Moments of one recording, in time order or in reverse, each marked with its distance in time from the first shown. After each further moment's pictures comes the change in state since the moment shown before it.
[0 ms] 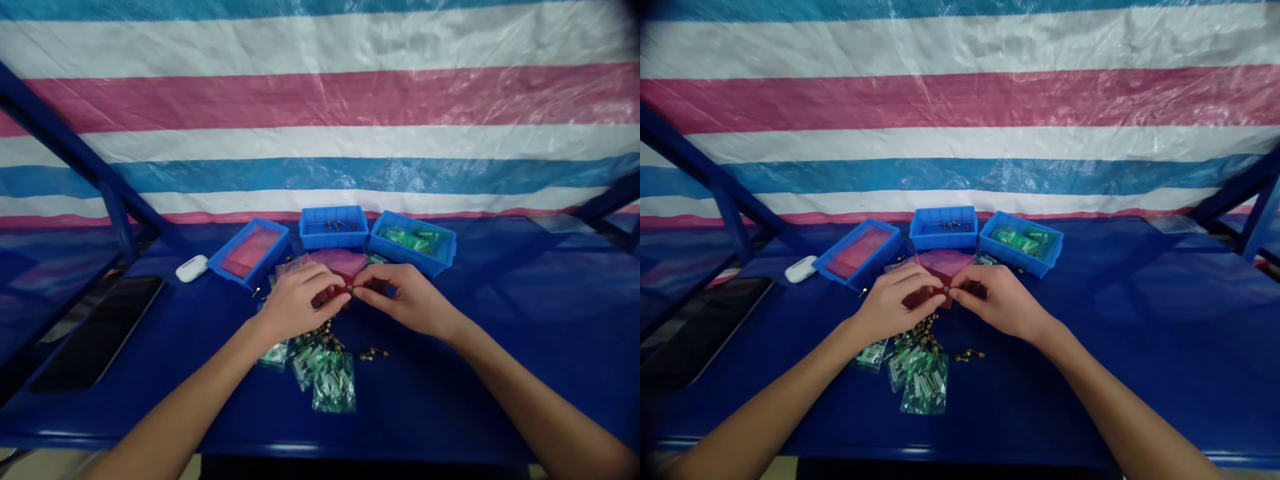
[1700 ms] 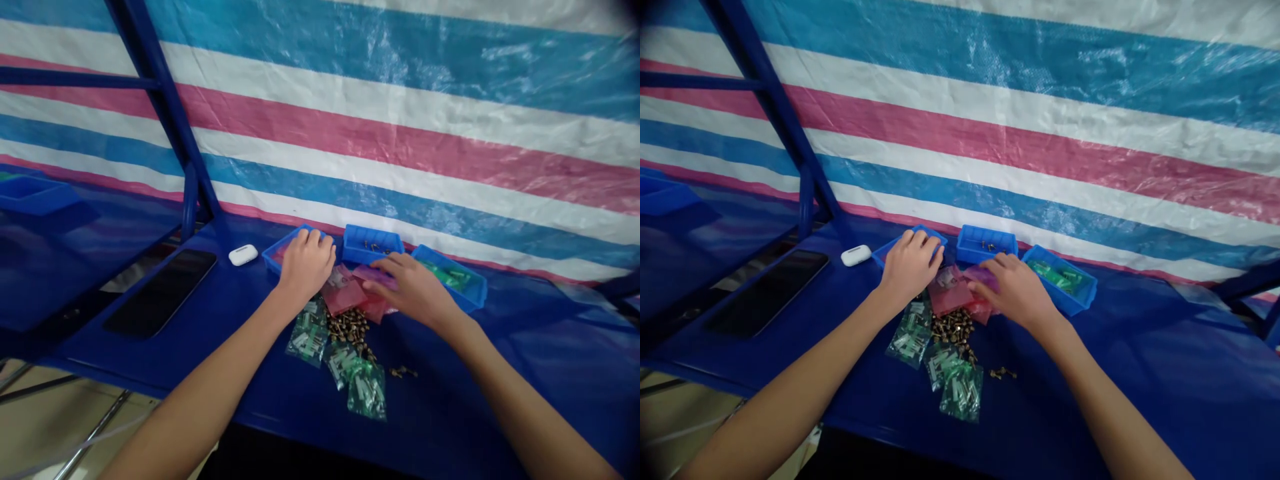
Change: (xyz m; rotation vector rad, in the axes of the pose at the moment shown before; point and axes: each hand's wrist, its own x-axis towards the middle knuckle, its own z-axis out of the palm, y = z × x) left_hand 0.000 -0.041 -0.041 0.745 0.148 -0.347; right_hand 0.063 -0.003 0.016 -0.812 0.123 -0.200
